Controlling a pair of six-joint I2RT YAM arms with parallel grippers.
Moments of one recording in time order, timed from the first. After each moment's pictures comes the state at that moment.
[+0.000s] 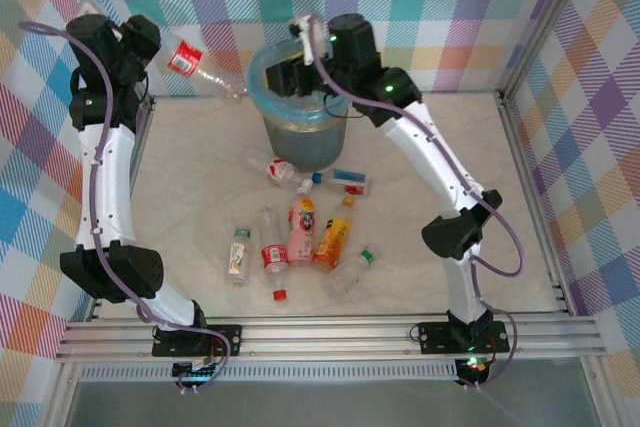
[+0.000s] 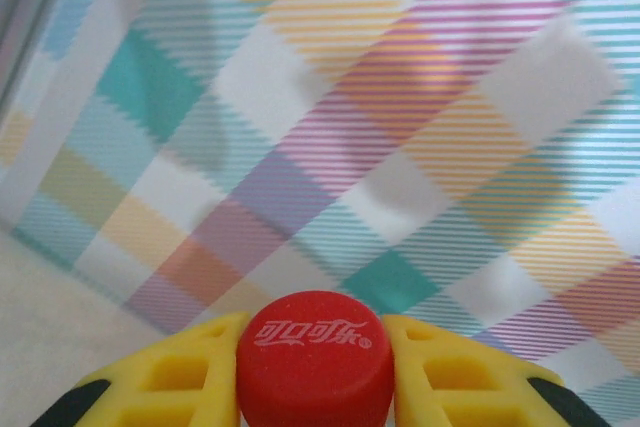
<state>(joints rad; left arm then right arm) 0.12 1.59 1.96 -0.47 0.05 -0.71 0.69 2.06 2.55 -0.76 -0.33 0.21</state>
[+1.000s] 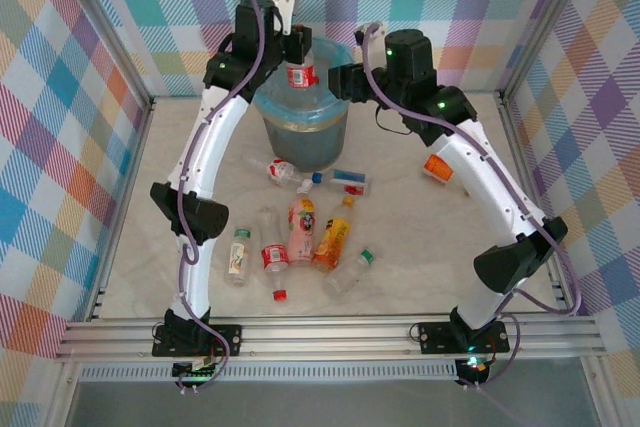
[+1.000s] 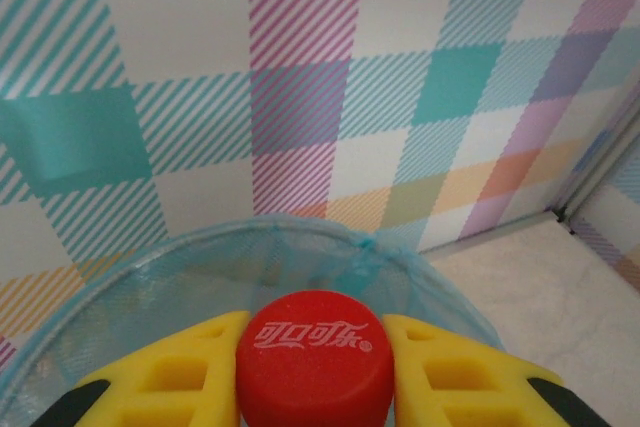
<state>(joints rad) -0.41 2.17 2.64 -0.76 0.01 -0.09 0.56 1.68 1.98 -0.65 -0.10 0.21</state>
